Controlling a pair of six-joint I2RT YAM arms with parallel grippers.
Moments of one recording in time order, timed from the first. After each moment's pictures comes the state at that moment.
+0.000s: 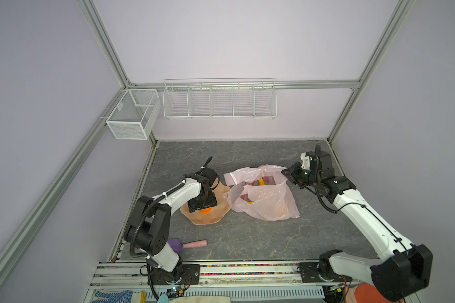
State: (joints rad) left arm -0.47 1.65 1.05 -0.91 -0.10 -0.70; right arm 0.31 1.21 1.06 -0.49 -0.32 0.99
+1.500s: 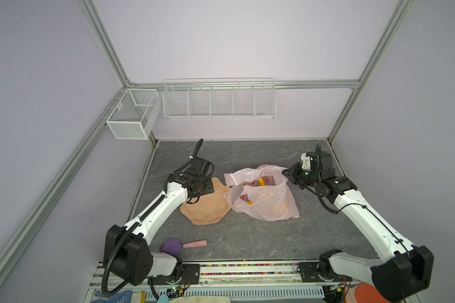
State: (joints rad) left arm -0.46 1.34 1.12 -0.81 -0.07 -0.59; right arm 0.31 1.20 1.06 -0.50 -0.32 0.99
